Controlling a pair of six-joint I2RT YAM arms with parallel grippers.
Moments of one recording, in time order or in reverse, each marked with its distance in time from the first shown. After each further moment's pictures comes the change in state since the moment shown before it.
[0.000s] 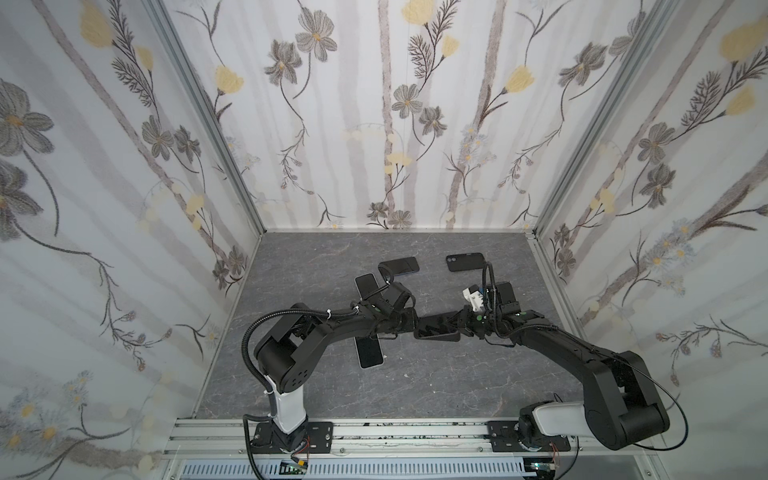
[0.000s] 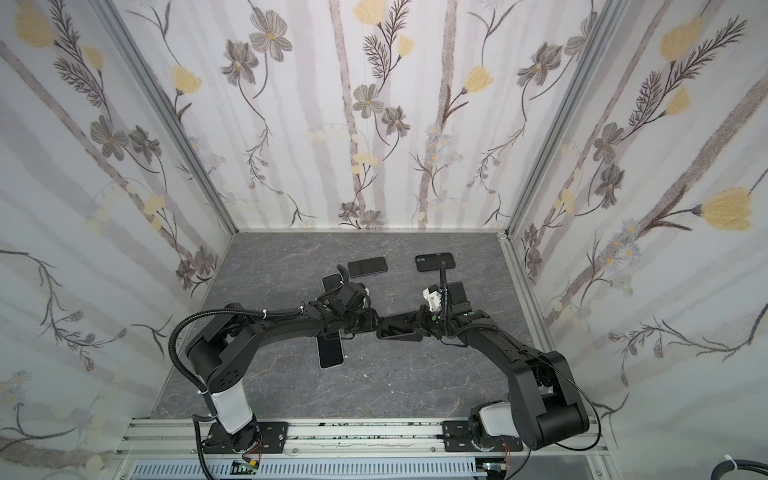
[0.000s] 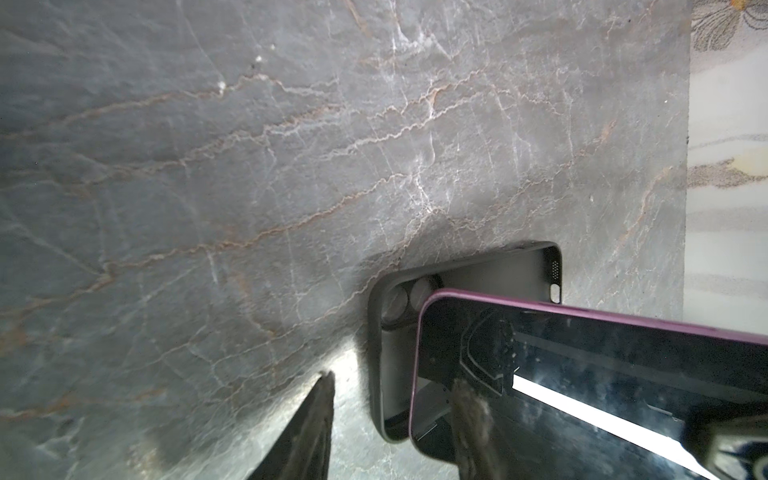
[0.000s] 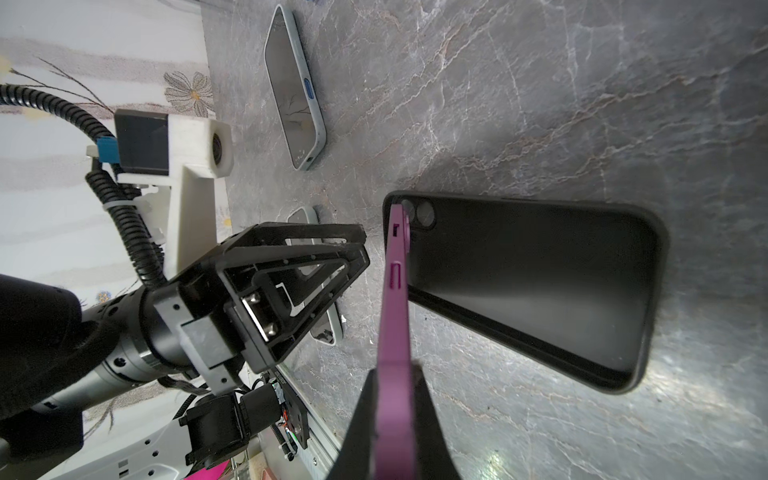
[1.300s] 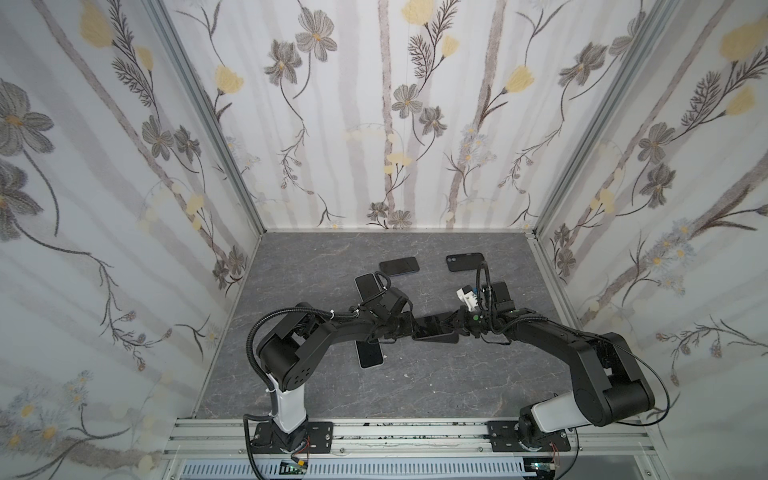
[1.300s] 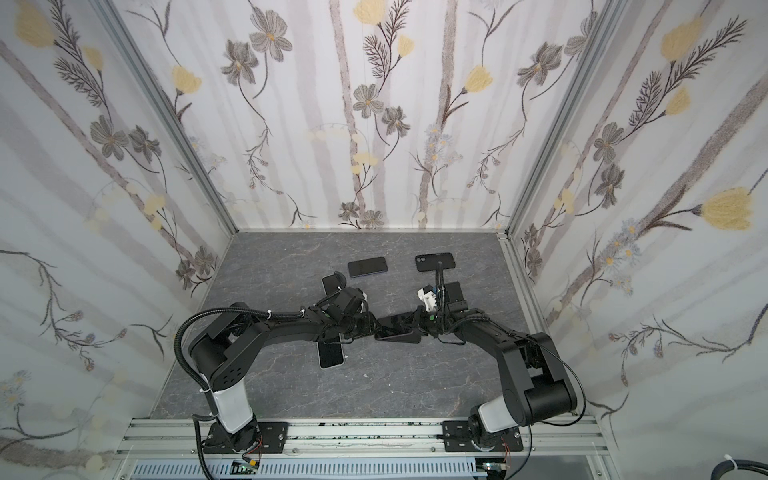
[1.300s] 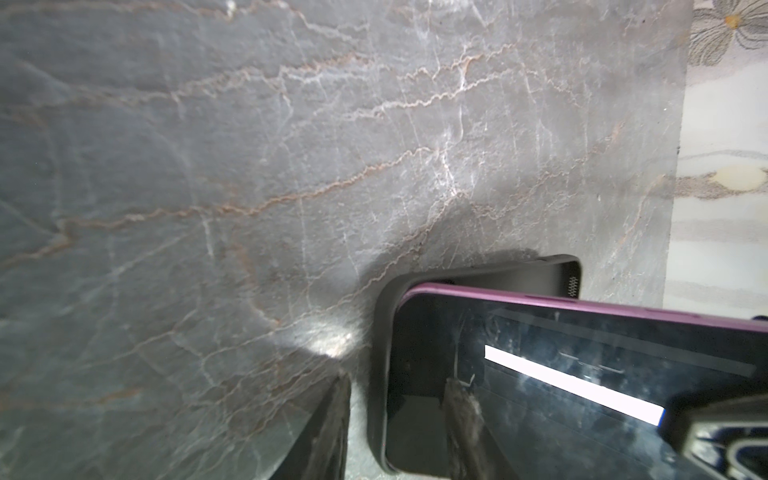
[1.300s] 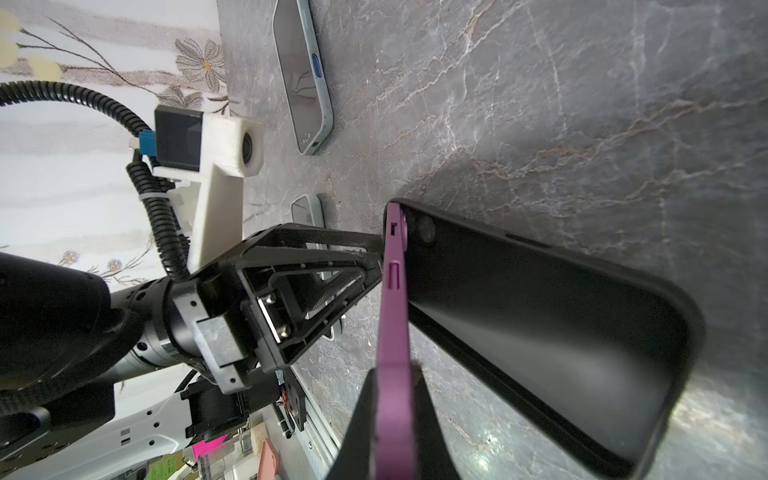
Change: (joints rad) left arm 0.001 0.018 -0.077 0.109 0.046 -0.083; right arm -0.011 0.118 -0.004 0.088 -0.097 -0.071
